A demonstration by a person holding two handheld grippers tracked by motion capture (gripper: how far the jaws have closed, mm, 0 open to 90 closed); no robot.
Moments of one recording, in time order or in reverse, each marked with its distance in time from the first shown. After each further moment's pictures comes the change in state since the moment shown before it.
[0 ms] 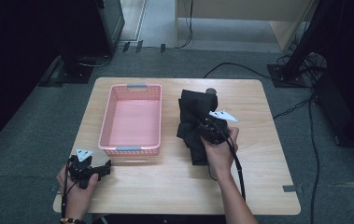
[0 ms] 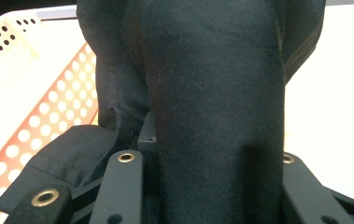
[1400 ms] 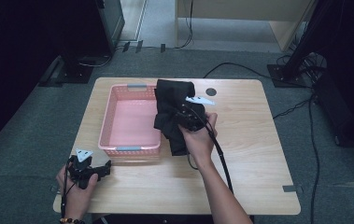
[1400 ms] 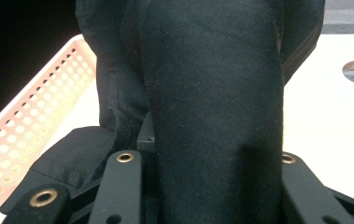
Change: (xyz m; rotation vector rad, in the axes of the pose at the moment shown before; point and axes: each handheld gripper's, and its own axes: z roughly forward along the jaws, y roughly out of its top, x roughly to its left) left arm 0.001 -0.001 -0.001 -0.001 -0.006 0.007; right arm 0.068 0.043 0.016 0.023 0.104 -0.013
